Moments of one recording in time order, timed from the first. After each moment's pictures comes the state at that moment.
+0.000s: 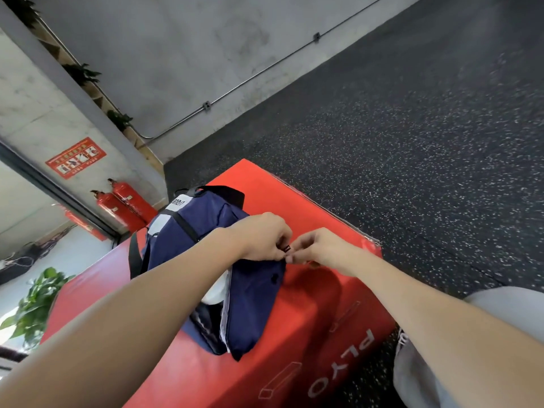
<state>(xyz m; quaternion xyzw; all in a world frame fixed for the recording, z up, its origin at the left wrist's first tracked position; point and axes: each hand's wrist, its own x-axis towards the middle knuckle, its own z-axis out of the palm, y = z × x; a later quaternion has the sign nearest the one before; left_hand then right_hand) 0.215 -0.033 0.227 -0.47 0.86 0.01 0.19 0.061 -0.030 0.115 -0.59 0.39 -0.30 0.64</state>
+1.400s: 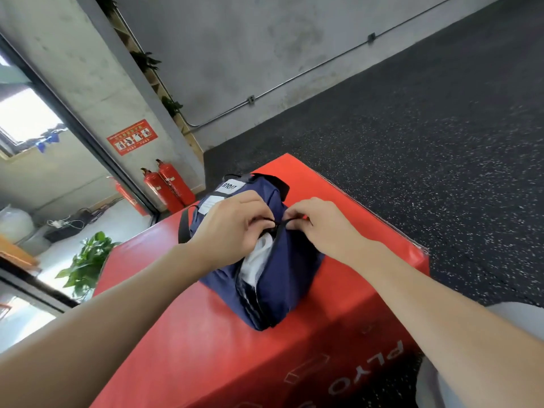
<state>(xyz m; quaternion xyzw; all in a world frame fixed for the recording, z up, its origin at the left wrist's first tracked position) 0.303 0.067 0.285 -0.49 0.84 -0.15 -0.17 0.125 -0.016 0.185 -0.80 0.33 -0.42 0.26</state>
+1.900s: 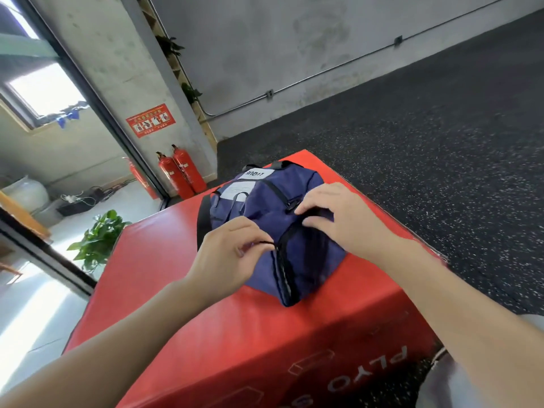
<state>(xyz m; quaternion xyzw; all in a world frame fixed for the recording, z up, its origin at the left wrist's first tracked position) 0.329 0.131 0.250 -0.55 0.77 -0.09 -0.29 0.115 -0.001 0.205 -0.85 0.20 -0.46 0.17</state>
